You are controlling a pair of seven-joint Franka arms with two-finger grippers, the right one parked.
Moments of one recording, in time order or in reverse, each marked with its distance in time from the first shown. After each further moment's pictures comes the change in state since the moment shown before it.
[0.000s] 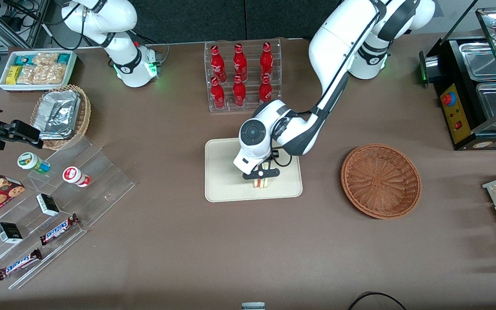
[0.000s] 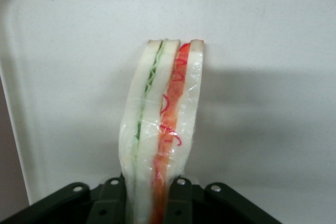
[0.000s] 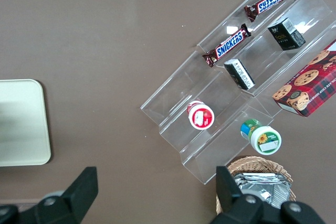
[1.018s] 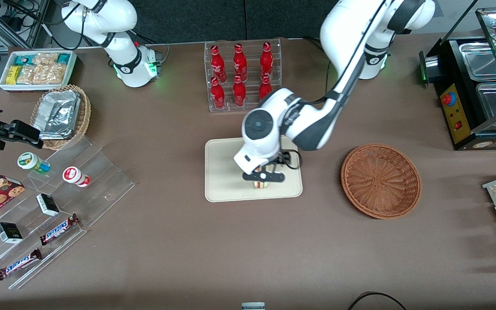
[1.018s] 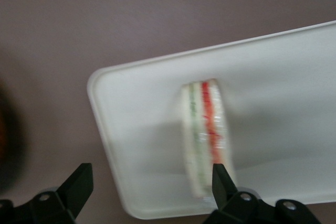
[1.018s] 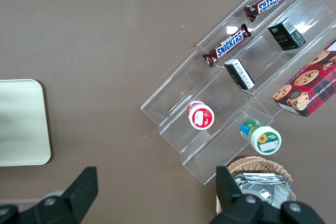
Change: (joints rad) arm 0.003 -0.100 0.118 0.135 0.008 -0.228 0.383
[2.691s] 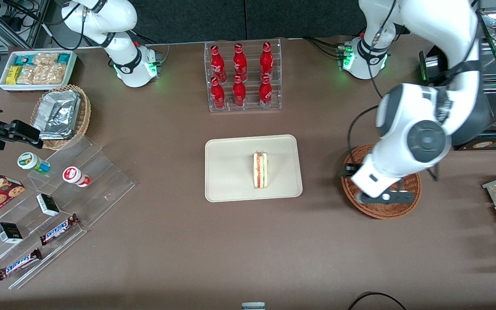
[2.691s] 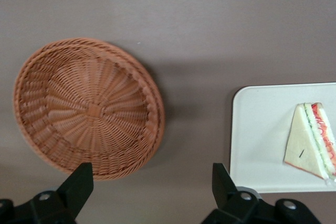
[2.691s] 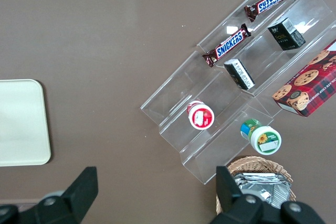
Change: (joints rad) arm 0.237 -0.265 0.207 -0.113 -0.148 -0.164 0.265
